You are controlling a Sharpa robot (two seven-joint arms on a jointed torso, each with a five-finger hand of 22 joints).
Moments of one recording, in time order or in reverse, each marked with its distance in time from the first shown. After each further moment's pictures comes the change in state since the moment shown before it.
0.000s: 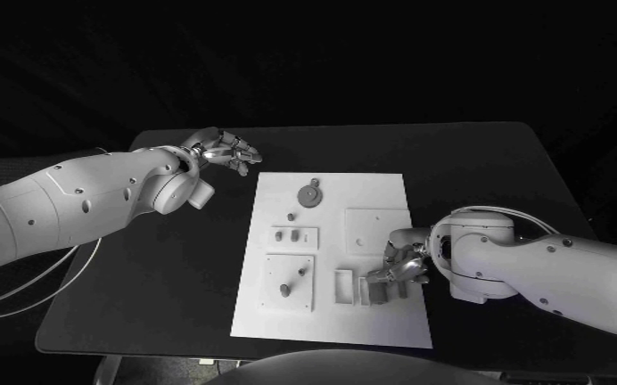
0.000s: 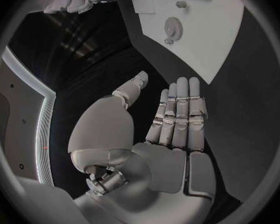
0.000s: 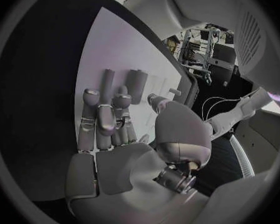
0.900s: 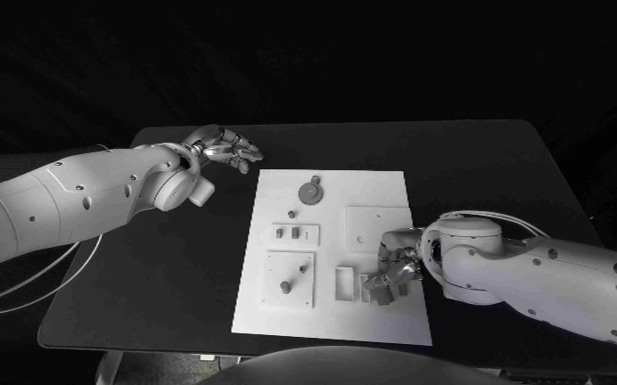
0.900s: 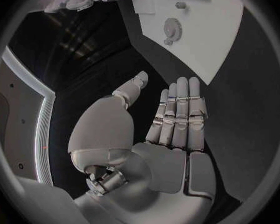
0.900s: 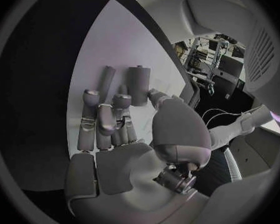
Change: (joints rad) left arm 0.000 -0.001 -0.001 0.001 -0.001 0.003 -0.005; left_hand 0.000 0.000 -0.003 0.003 0.000 0.000 0.000 0.000 0.000 0.000 0.000 0.000 -0.002 0.000 0.000 -0.006 0.003 0.006 0.000 0.000 0.000 0.001; right arm -0.024 0.033 -0.009 -0.002 -0.138 -0.022 0.006; right_hand 0.125 0.051 -0.074 -0.058 0.137 0.016 0.003 -0.015 0.006 0.005 -0.005 0.005 0.003 0.007 0.000 -0.005 0.016 0.000 -0.003 0.002 0.009 0.000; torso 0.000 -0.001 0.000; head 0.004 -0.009
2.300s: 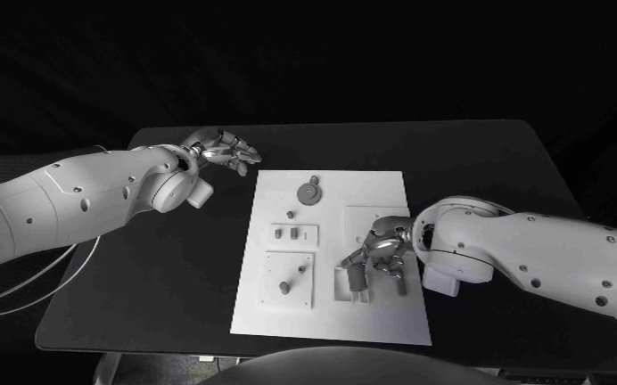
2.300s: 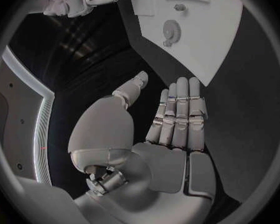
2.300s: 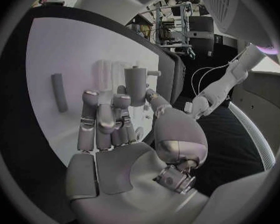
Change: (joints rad) left arm 0.000 -0.001 -0.001 0.001 -0.005 0.009 -0.011; left_hand 0.000 0.000 0.000 0.000 0.000 0.000 0.000 0.000 0.000 0.000 0.000 0.000 -0.002 0.000 0.000 -0.005 0.005 -0.007 0.000 0.000 -0.004 0.001; right arm 0.063 0.047 0.000 -0.036 0.498 -0.089 -0.014; right_hand -0.263 0.148 0.064 -0.408 0.079 0.025 -0.003 -0.045 0.013 0.004 0.004 0.000 -0.003 0.004 0.004 -0.041 0.025 0.000 -0.007 0.022 0.000 0.000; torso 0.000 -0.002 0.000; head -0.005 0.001
